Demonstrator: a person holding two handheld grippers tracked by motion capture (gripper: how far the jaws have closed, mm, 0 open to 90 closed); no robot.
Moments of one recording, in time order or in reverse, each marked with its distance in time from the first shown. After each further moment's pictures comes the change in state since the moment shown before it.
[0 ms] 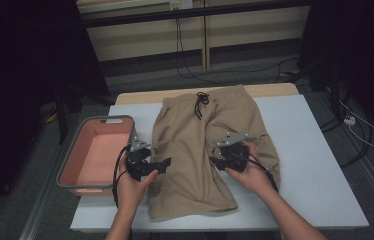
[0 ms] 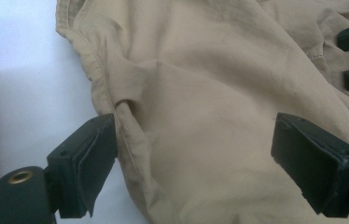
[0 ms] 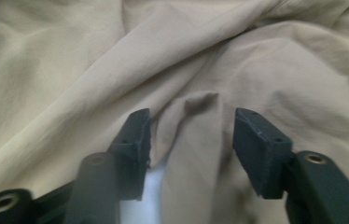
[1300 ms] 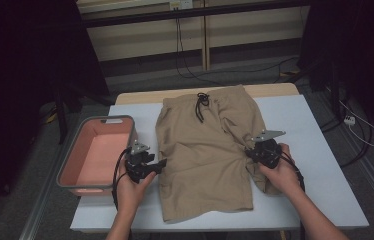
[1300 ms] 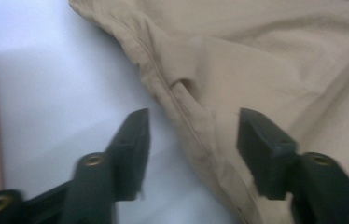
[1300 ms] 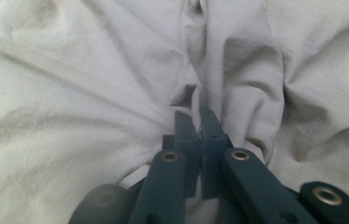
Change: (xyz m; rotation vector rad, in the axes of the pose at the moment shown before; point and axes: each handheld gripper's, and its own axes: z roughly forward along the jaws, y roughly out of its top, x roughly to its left) left arm 0.005 -0.012 0.005 0.047 0.012 0.010; right arm -0.064 -0.047 -0.043 0.048 -0.087 0.118
